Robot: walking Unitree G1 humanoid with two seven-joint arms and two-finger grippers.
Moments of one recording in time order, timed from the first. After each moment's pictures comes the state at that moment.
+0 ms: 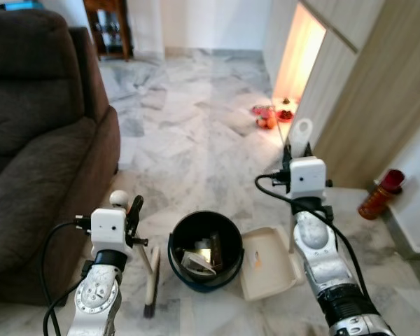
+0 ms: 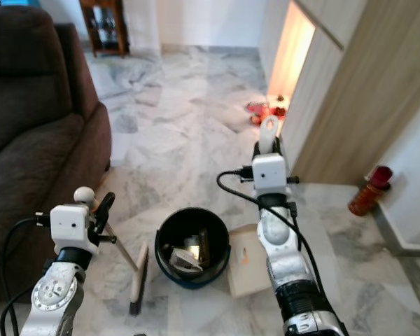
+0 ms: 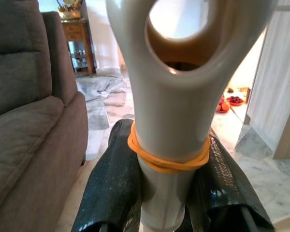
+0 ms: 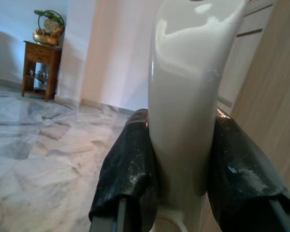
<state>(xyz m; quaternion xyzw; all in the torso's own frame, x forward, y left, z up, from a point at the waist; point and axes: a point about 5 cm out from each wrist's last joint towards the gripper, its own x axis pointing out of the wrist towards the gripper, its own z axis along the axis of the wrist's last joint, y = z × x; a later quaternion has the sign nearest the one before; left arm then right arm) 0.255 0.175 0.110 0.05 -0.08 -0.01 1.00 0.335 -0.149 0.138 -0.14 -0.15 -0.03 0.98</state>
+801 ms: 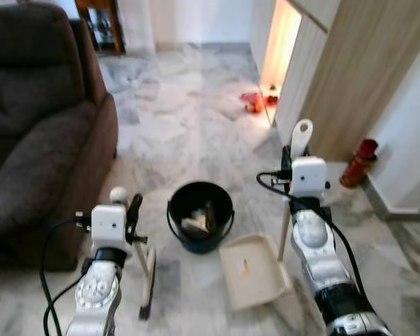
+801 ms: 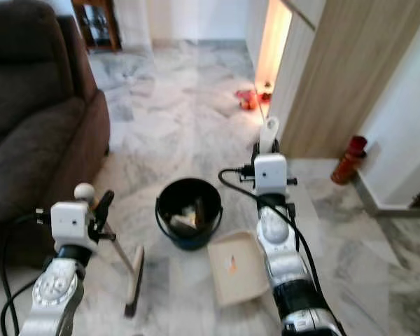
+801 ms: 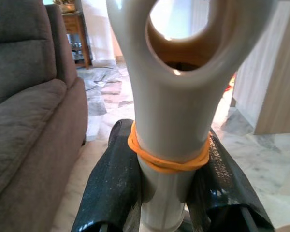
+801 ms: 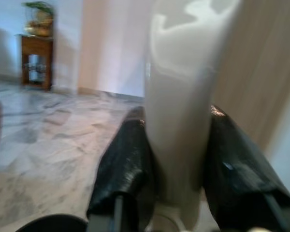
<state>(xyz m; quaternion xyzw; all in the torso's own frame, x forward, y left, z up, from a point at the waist) 0.258 0.177 0.109 0.05 -0.08 0.00 1.00 0.336 -0.146 0.135 -0.12 -0.14 -0.02 0.98</state>
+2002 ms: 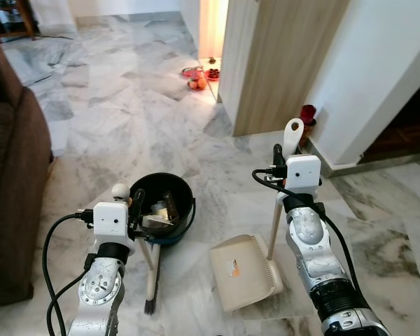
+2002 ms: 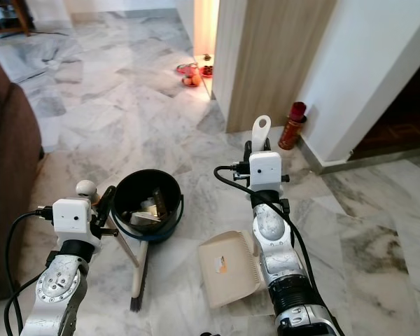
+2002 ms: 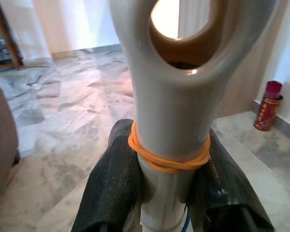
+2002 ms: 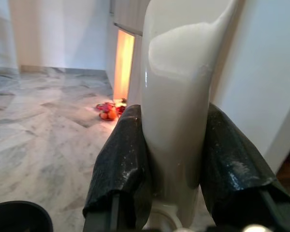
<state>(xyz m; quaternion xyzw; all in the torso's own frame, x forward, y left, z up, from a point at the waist) 0.262 0.173 0.113 0.05 -0.08 0.00 1.00 0.341 -0.142 0.136 -0.09 -0.13 0.00 0.99</state>
